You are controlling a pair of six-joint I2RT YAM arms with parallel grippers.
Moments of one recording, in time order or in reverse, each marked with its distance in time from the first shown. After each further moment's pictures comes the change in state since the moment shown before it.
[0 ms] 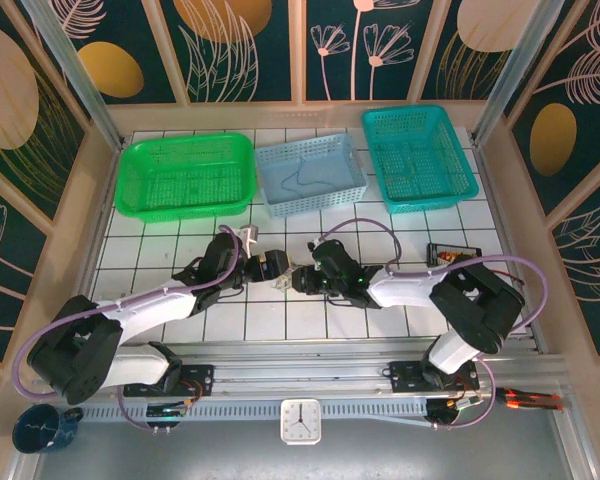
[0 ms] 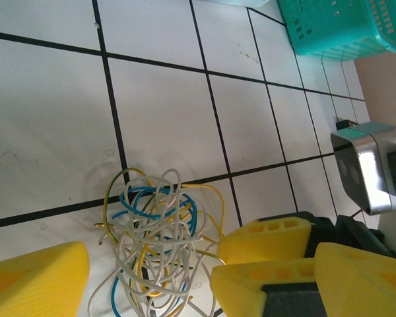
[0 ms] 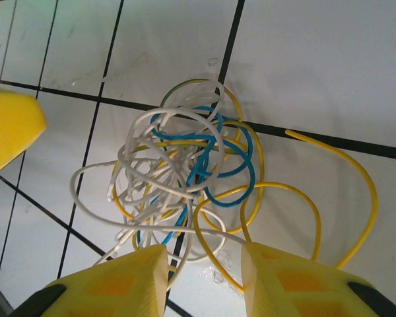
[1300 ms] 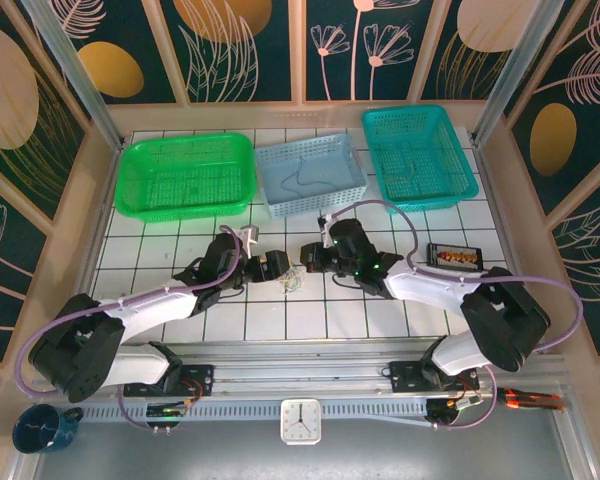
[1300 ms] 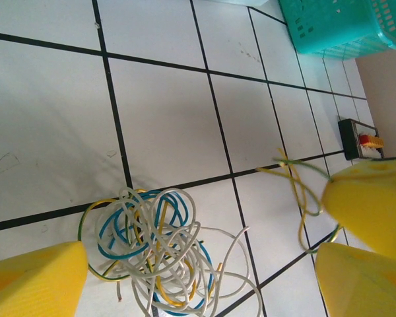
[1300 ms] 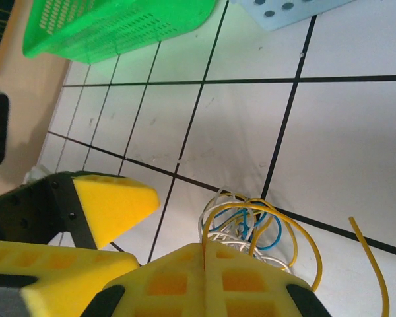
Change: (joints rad) left arm 0.000 0.010 -0.008 0.019 -0.004 0.012; right arm -0.117 -0.172 0.036 -0.013 -0.089 -0.017
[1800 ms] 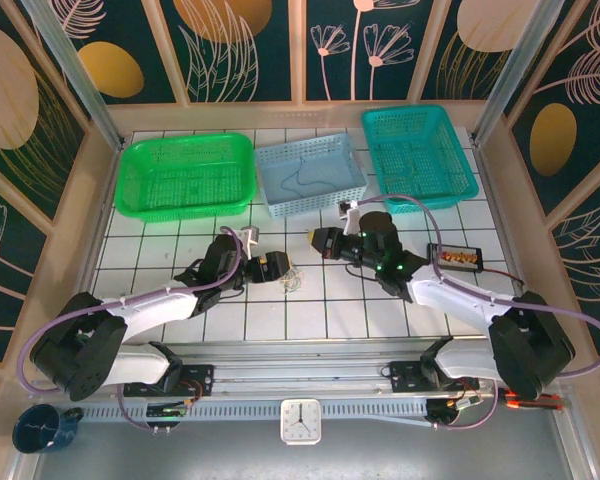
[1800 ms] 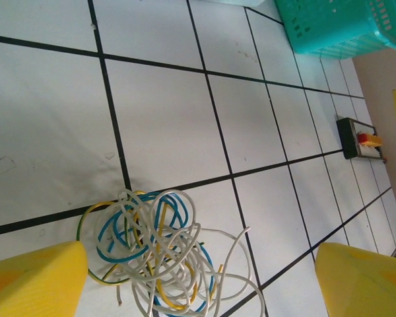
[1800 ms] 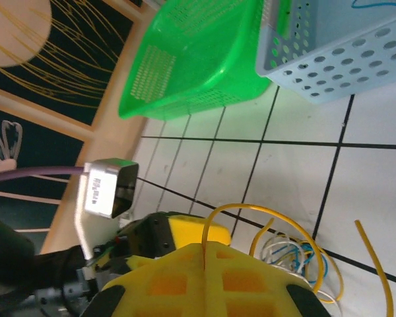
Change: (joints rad) left arm 0.000 0.011 -0.013 0.044 0.005 0.005; right arm -0.116 -0.175 -0.065 0.123 -0.143 0.084
